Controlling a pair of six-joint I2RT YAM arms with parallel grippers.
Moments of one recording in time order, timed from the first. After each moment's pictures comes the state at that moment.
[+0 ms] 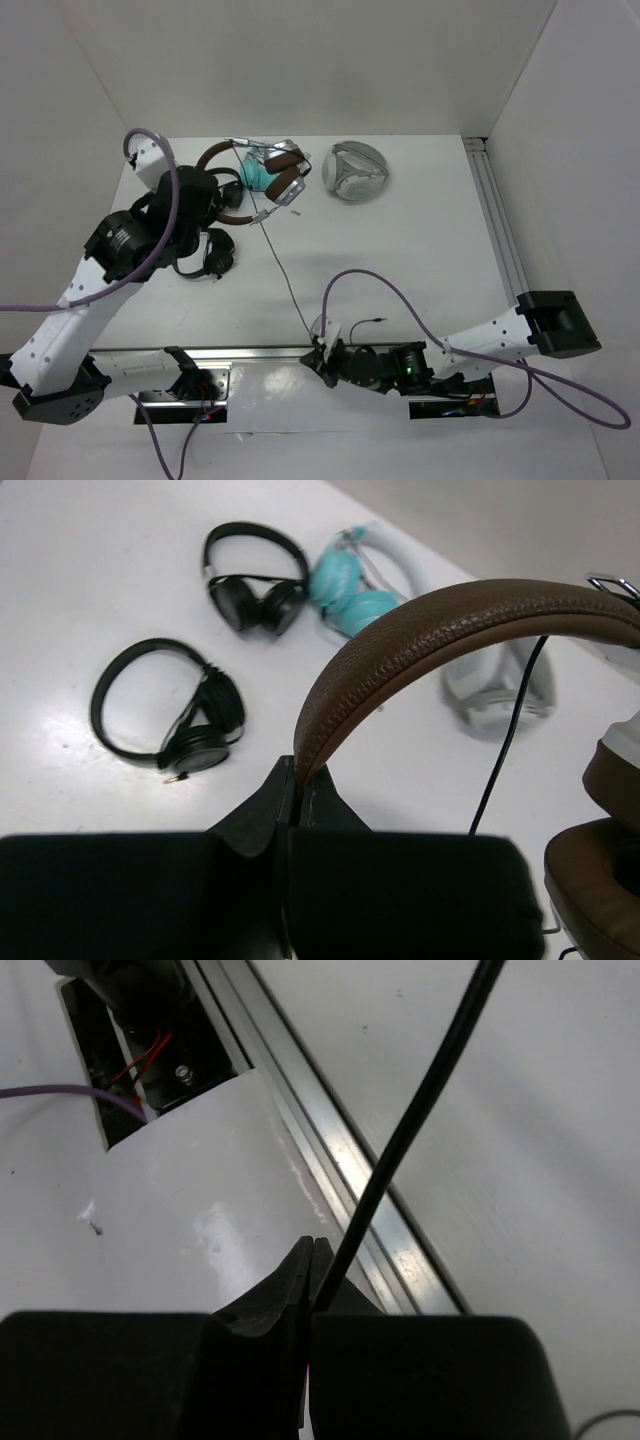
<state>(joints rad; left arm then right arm) -0.74 1.13 1.66 -1.13 -0.85 -0.92 1.64 1.13 0.34 0.44 0.47 0.36</state>
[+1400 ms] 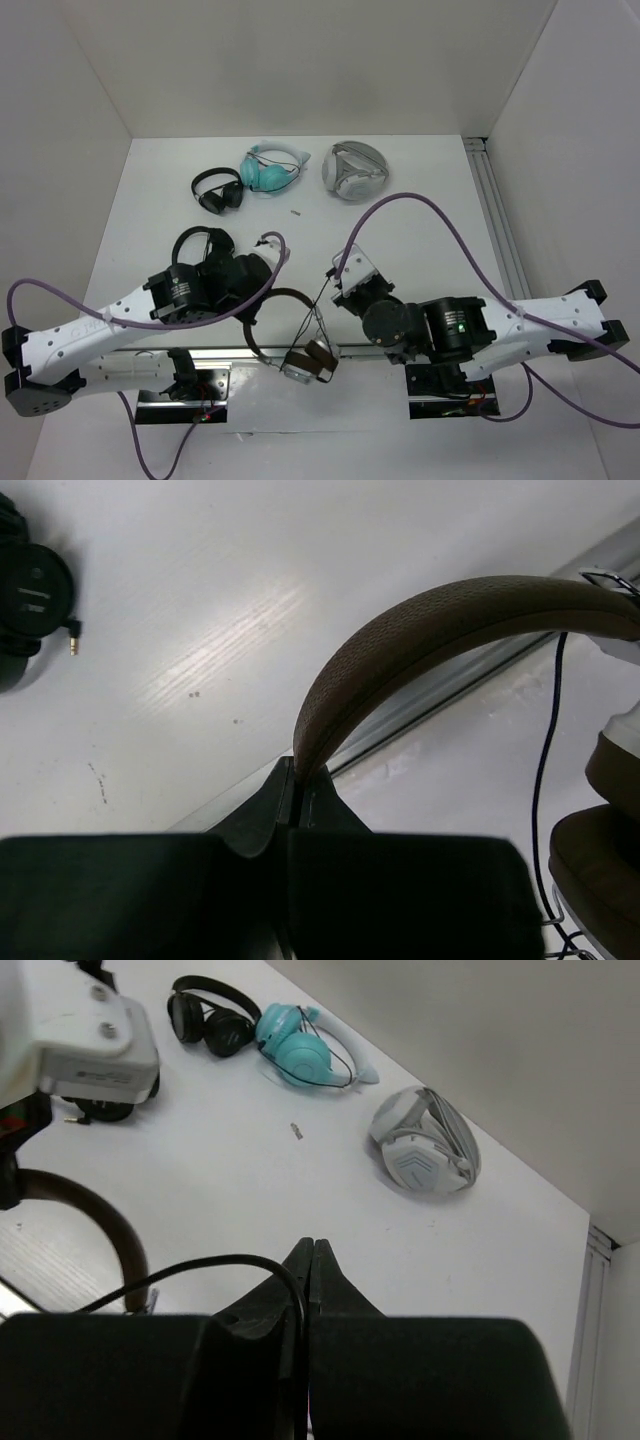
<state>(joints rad) -1.09 1.02 1.12 -1.10 -0.33 -0.46 1.67 1.03 1.15 -0.46 1.16 -0.05</state>
